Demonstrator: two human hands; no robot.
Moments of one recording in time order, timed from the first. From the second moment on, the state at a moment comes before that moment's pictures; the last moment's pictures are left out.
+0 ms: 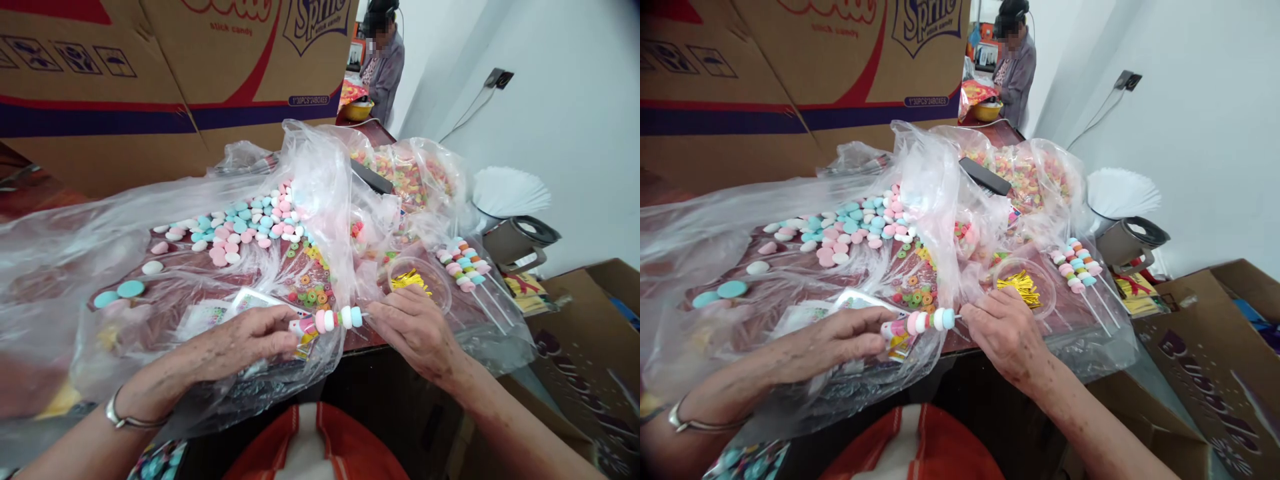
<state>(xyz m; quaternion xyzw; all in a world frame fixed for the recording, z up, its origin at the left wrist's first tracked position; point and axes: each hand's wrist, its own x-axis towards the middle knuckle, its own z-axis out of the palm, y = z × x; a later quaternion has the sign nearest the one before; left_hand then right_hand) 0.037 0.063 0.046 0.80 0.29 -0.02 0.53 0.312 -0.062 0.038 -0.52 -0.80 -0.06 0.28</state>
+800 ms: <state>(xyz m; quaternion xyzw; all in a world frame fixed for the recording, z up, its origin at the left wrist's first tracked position) 0.046 0.050 0.042 0.85 0.25 -0.01 0.47 0.304 -0.046 0.057 -0.43 -0.88 0.00 0.21</state>
